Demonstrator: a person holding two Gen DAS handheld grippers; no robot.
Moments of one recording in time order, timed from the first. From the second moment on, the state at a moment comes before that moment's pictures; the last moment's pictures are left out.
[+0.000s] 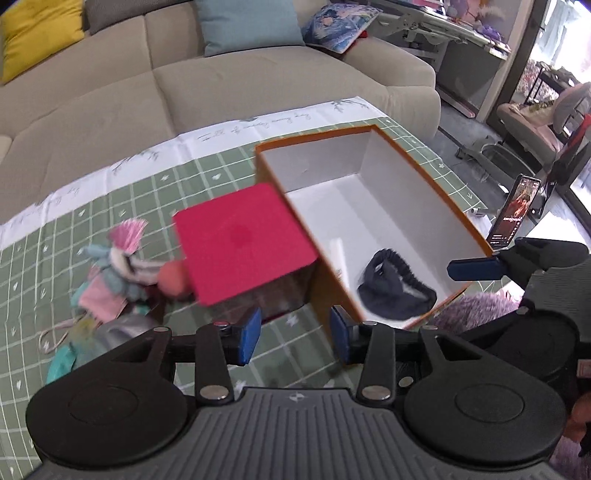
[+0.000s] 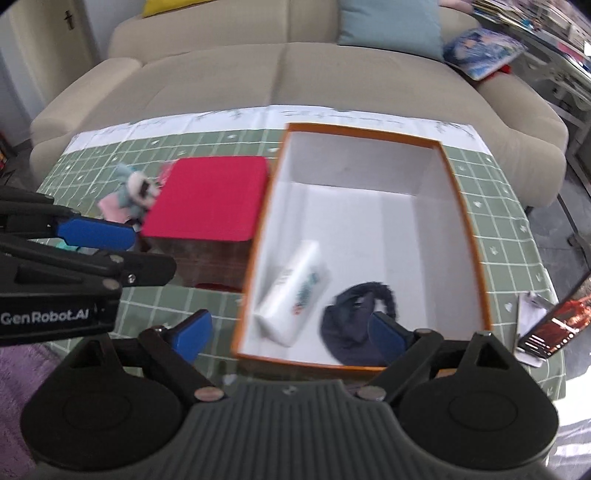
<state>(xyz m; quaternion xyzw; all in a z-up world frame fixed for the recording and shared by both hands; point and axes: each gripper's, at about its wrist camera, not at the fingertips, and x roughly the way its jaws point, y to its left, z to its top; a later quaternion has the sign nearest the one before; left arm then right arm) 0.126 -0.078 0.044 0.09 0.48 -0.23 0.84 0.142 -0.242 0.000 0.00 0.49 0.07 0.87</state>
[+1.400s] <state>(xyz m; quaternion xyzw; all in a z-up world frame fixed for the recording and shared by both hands) 0.199 0.123 -0.048 0.29 0.42 -0.34 0.79 0.244 -0.002 -0.059 -0.19 0.49 0.31 0.80</state>
